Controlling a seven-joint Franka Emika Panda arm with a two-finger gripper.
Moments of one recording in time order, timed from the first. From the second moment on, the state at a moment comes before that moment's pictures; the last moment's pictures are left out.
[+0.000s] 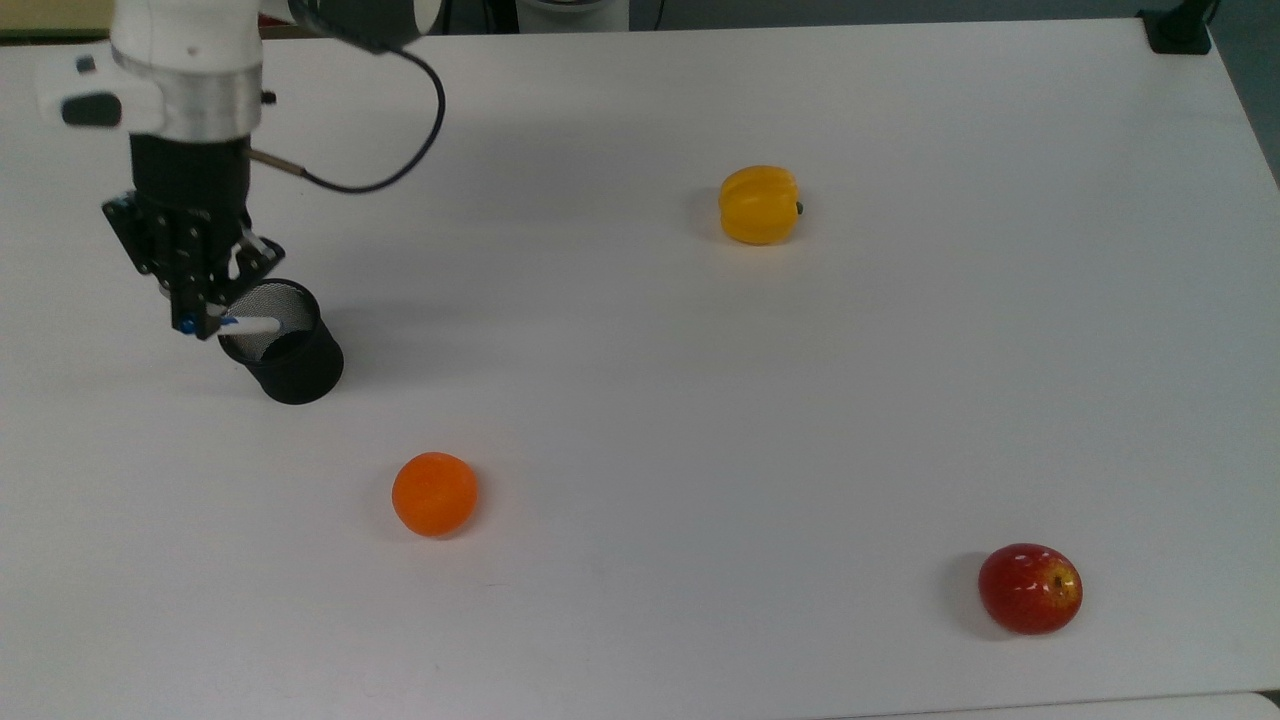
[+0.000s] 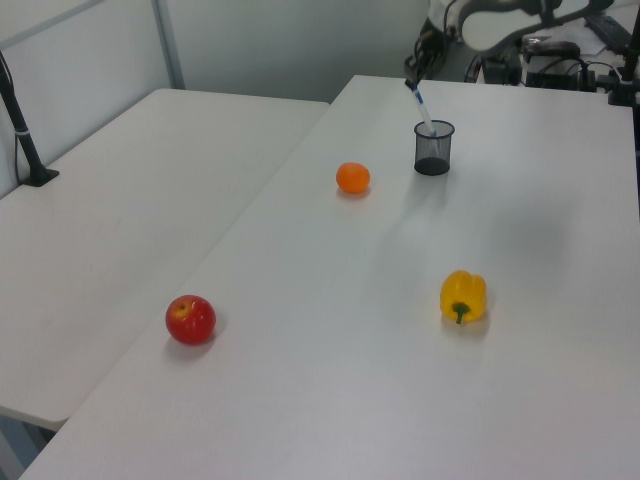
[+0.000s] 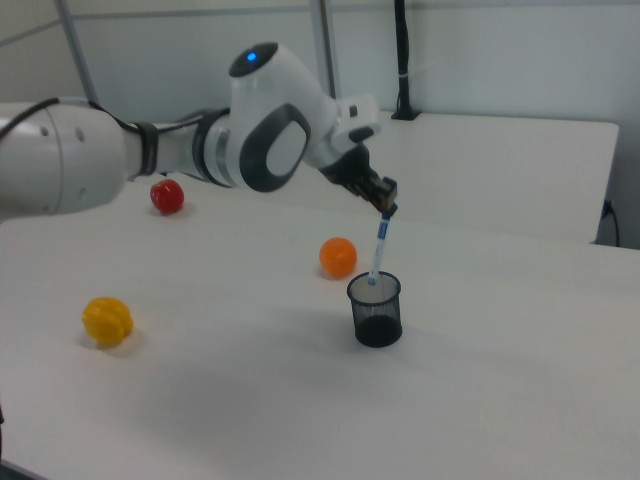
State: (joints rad) arm -0.15 0.38 -0.08 -1.55 -0.13 2.50 0.13
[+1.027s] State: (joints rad) arm 0.11 0.29 -0.05 -1.59 -0.13 2.09 0.14
